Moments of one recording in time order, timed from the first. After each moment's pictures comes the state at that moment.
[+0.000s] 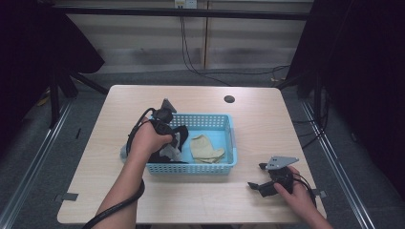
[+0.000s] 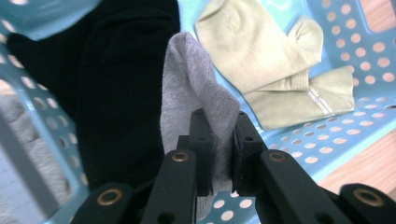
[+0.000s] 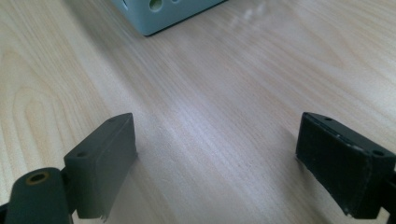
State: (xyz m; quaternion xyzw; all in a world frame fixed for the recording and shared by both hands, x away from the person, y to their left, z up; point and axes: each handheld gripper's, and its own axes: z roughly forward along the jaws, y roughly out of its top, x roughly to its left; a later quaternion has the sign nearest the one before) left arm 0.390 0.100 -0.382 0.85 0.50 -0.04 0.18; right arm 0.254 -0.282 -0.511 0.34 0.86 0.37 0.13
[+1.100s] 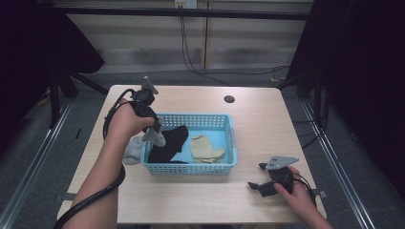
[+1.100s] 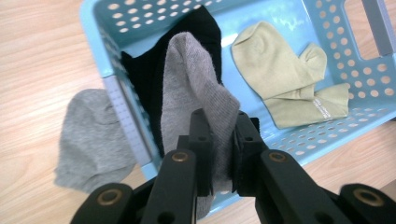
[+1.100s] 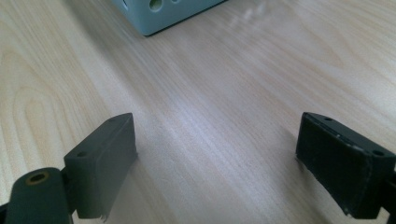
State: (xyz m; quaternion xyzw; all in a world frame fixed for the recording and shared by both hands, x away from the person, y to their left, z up) left arm 0.400 0.142 -0.320 0.83 0.53 -0.01 0.18; right arm 0.254 -0.282 -0.511 0.34 0.86 0.37 0.13
